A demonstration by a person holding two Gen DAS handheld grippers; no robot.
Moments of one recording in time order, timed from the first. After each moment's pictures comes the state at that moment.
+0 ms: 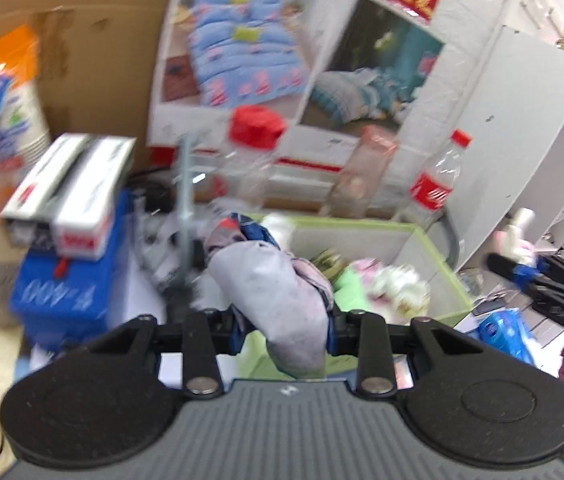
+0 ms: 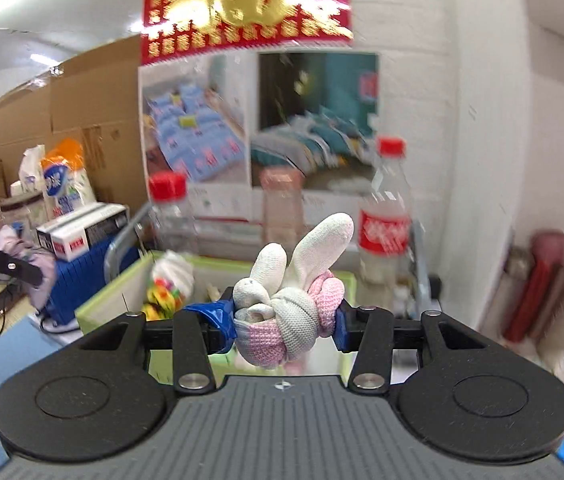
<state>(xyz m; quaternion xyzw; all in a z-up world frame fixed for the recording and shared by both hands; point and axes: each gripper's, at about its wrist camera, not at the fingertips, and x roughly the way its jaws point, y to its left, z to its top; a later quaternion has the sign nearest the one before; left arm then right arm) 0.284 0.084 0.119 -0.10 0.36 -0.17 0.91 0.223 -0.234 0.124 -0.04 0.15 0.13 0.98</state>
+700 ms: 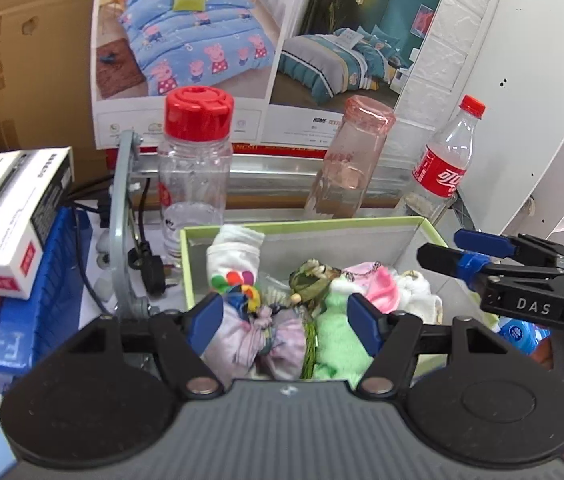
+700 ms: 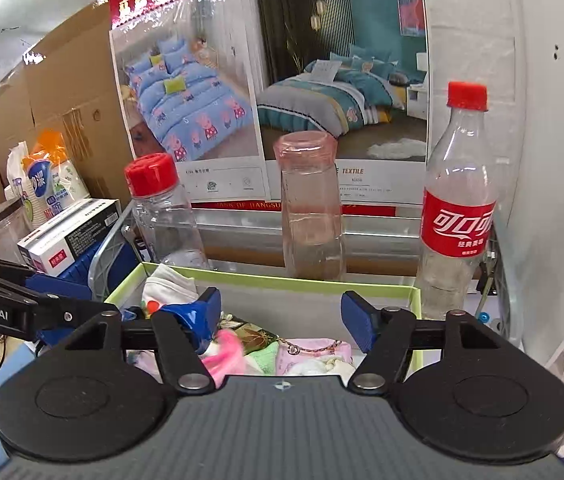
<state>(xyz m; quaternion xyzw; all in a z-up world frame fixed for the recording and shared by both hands) 0.325 0.033 0.092 -0.06 0.38 -0.16 0.91 0.296 -0.219 0.105 0.02 0.23 0.16 0.96</state>
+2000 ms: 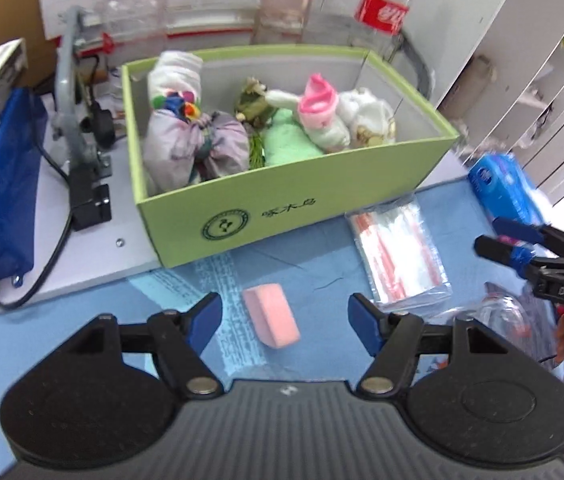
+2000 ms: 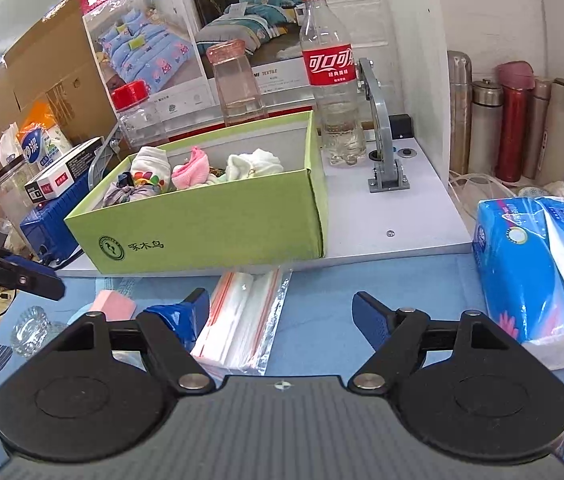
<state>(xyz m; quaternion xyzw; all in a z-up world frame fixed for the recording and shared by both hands) 0.270 0.007 0.035 0.02 0.52 -0.22 0.83 0.162 -0.282 0.025 0.09 0.29 0.10 0.95</state>
